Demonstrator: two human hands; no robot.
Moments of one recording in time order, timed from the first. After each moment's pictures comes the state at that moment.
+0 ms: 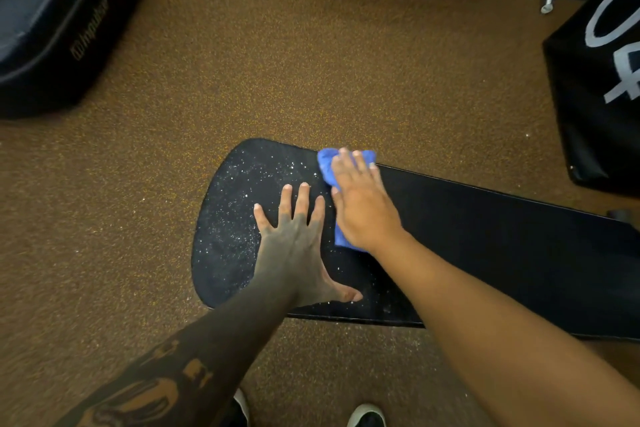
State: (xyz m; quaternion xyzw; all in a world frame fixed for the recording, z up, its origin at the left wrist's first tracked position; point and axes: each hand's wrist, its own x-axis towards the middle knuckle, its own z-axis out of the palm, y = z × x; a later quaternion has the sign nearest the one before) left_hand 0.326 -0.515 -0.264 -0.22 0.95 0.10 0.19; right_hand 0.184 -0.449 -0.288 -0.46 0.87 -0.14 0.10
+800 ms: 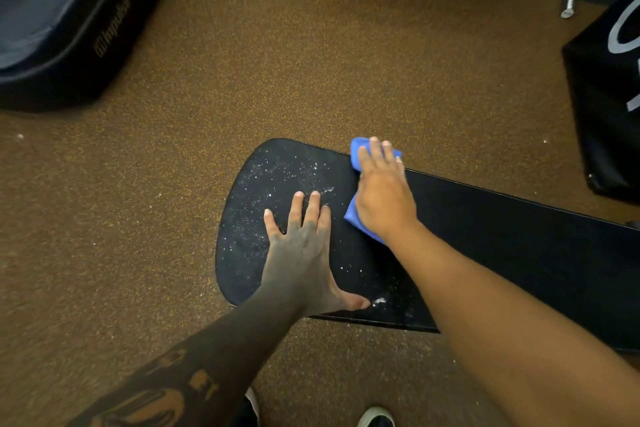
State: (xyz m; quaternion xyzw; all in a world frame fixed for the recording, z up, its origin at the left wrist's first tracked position) left_hand 0.348 -0.525 -0.262 -0.22 0.95 0.12 0.19; right_hand 0.177 -0.474 -0.288 -0.40 0.91 -0.12 0.07
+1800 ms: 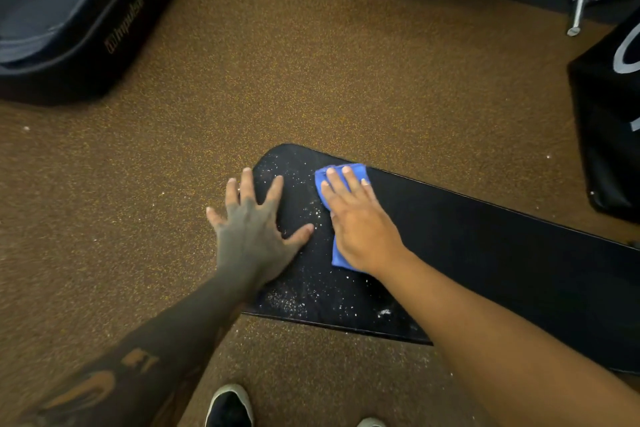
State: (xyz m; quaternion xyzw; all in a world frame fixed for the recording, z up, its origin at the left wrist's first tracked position) left_hand 0.368 -0.592 -0.271 -0.40 0.90 0.15 0.07; right_hand 0.221 -0.477 -0.282 -0.56 0.82 -0.08 0.11
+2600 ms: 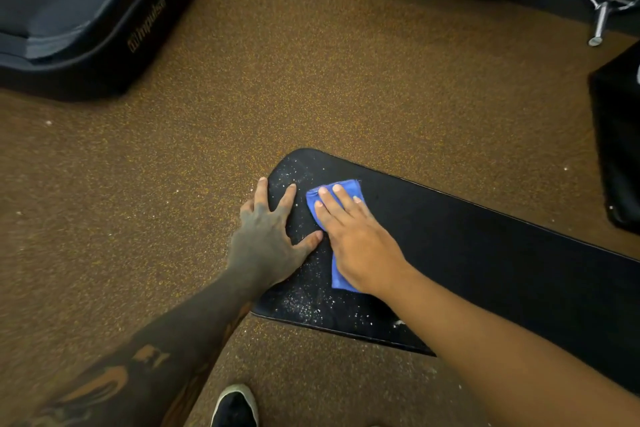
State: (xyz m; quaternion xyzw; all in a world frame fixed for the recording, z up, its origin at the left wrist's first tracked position) left_hand 0.375 -0.602 -0.270 -0.40 0.88 0.24 0.09; right_hand 0.245 -0.482 -0.281 -0.62 0.77 -0.07 0.12
